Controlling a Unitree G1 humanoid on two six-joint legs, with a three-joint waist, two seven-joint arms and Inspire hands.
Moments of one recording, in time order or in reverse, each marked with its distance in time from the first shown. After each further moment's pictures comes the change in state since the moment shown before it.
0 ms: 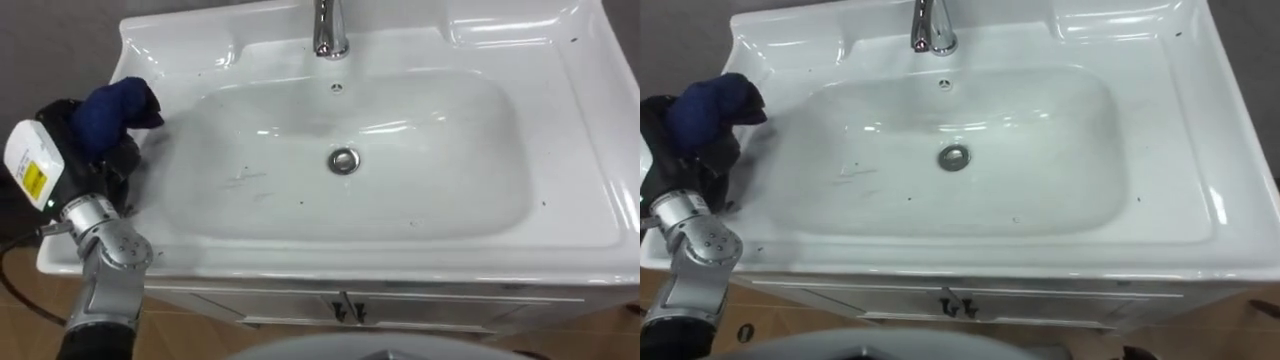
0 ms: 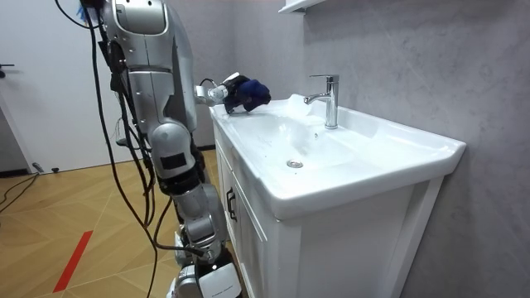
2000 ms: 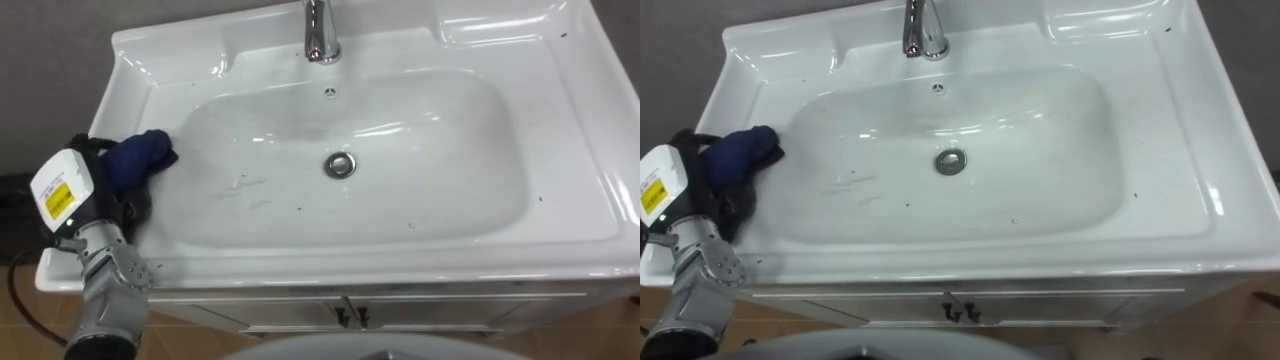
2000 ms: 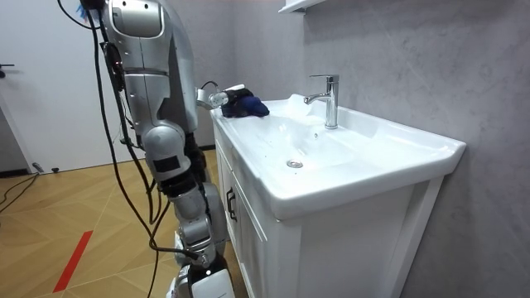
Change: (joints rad) left arm 0.024 0.011 -0.039 0.124 0.193 0.107 -0.078; right arm 0.023 -0.014 -0.071 -0.044 -0.118 0.075 -0.030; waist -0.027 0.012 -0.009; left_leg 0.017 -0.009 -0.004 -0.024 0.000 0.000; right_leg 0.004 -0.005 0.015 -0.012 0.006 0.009
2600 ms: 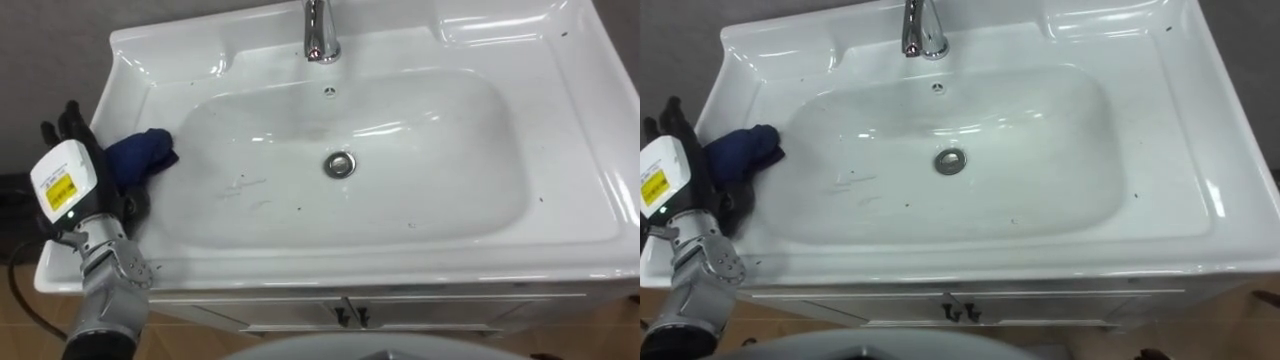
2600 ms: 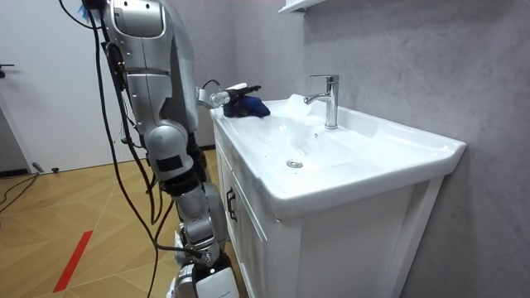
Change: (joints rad) left arm -0.015 0.011 0.000 -0.010 0.071 -0.003 0.000; right arm -0.017 0.002 -0.004 0.006 0.003 -0.004 0.001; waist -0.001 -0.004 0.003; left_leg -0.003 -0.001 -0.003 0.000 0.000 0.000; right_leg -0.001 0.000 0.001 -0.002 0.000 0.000
